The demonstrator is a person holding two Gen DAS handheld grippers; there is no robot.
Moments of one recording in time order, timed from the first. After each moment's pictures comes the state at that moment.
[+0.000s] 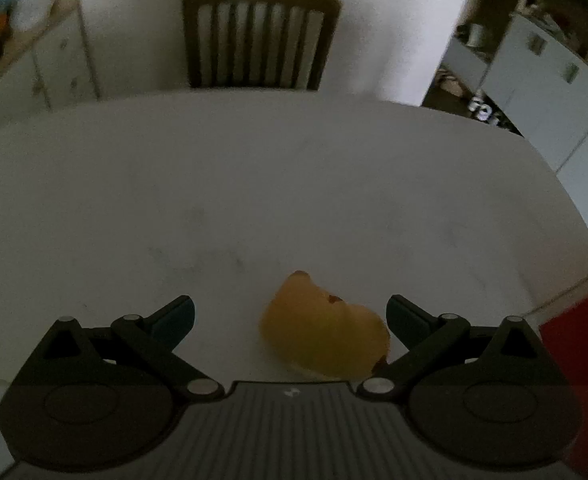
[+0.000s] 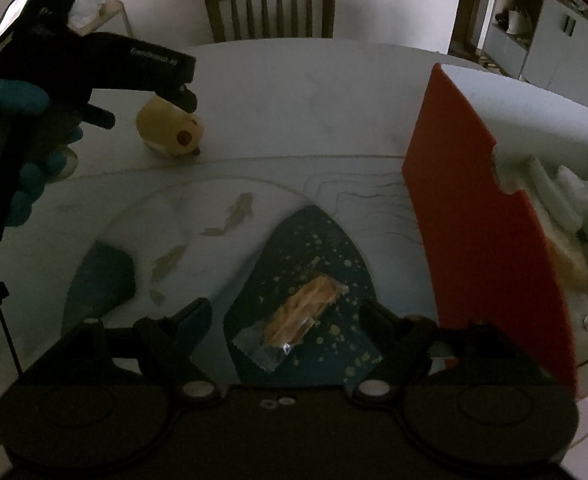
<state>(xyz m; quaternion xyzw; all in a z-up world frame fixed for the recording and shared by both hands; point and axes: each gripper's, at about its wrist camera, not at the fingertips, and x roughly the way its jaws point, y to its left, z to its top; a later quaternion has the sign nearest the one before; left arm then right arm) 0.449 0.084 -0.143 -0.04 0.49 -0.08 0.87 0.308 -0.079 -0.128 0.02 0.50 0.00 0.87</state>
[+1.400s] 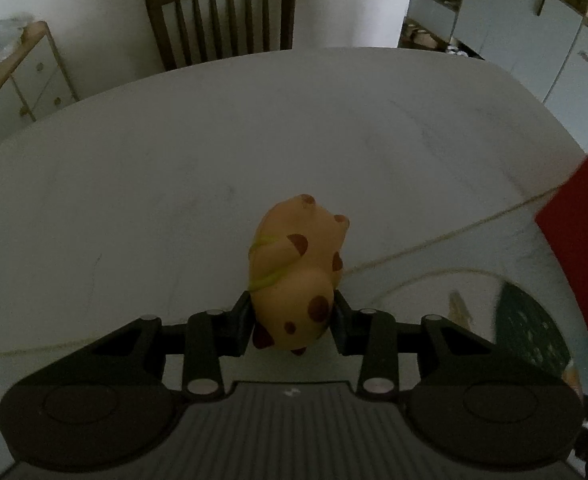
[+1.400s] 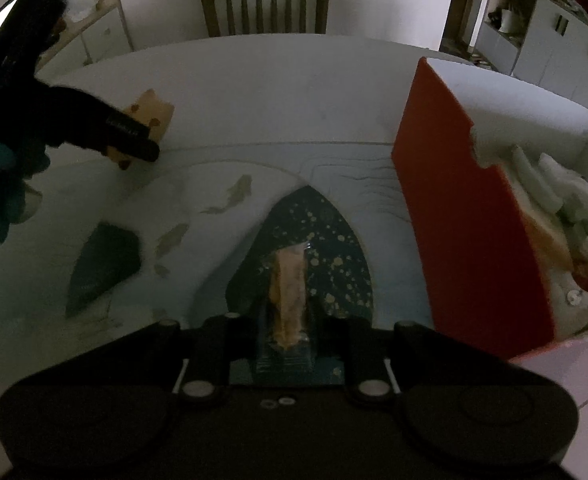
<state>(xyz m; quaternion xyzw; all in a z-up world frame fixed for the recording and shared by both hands) 0.399 0.078 -0.133 0.06 0.50 -0.12 0.86 0.280 -0.074 -0.116 0.02 0.50 -0.01 0.87</state>
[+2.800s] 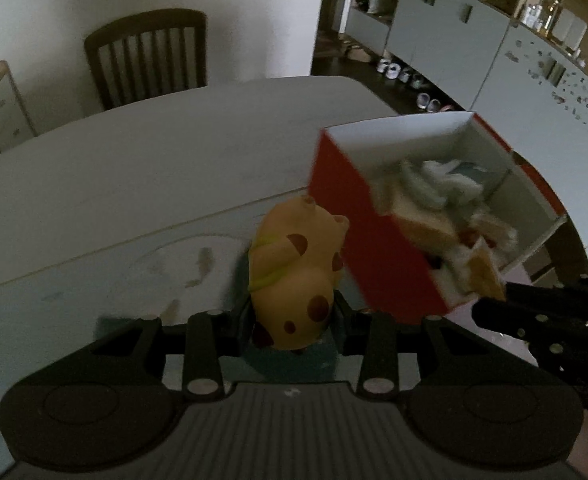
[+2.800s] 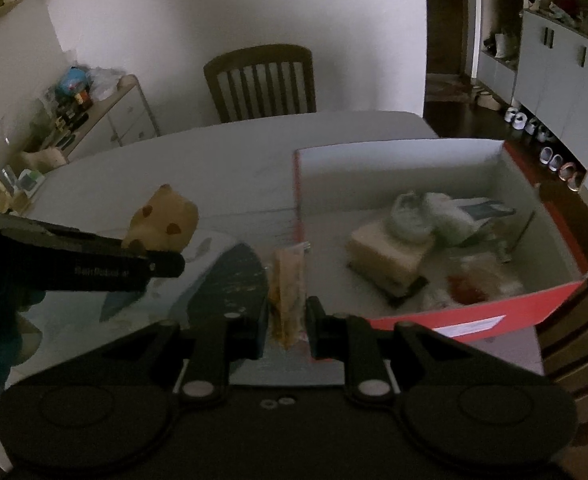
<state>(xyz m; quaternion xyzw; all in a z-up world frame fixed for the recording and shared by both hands) 0.251 -0.050 -0.022 0.05 0.47 -0.19 0.86 0.199 -0.204 -0.019 0.07 0.42 0.03 0.90</state>
